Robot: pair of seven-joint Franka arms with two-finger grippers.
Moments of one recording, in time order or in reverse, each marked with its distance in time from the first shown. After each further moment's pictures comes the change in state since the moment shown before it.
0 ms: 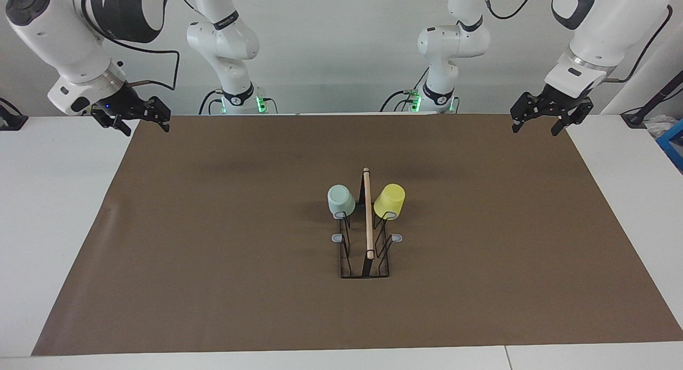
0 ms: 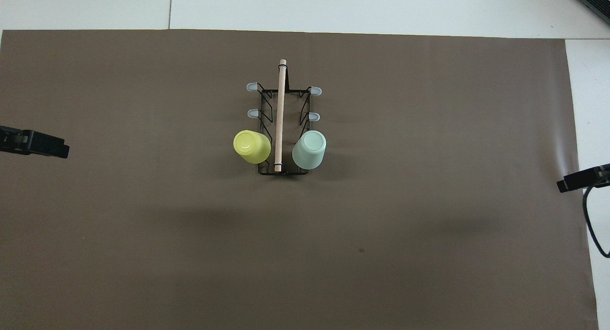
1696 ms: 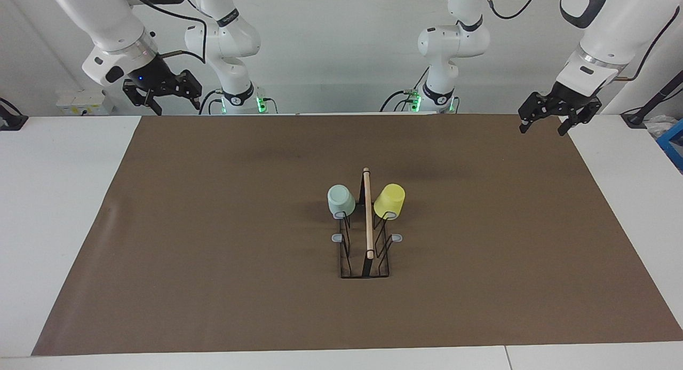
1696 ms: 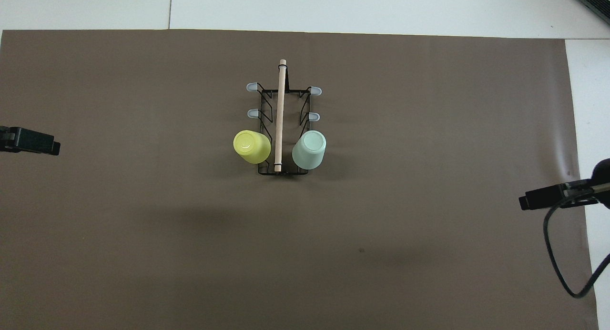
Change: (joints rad) left arm 0.028 -0.001 0.008 0.001 -0.017 0.014 0.000; right arm 0.242 -0.048 -0.138 0.008 0.054 -0.040 0.047
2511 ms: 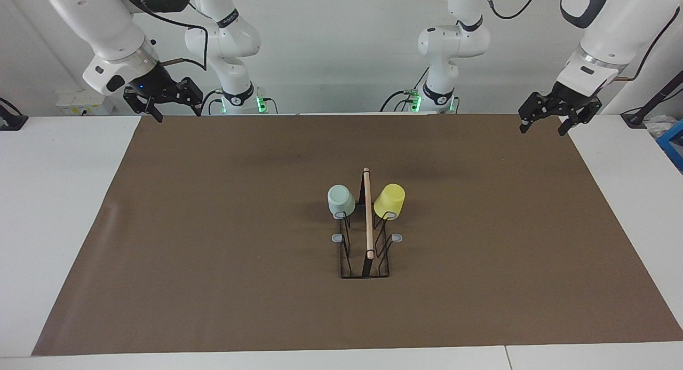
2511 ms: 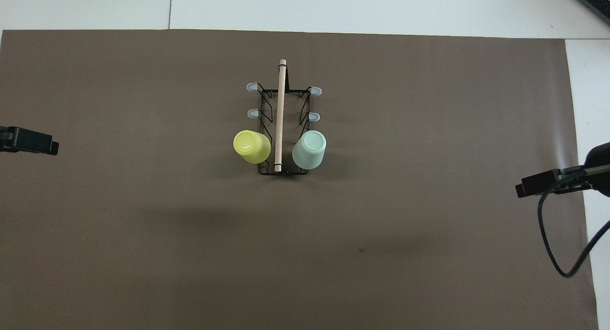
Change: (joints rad) left arm 0.000 0.000 0.001 0.000 0.000 0.000 0.000; right arm 0.005 0.026 0.002 0.031 -0.017 0.002 0.003
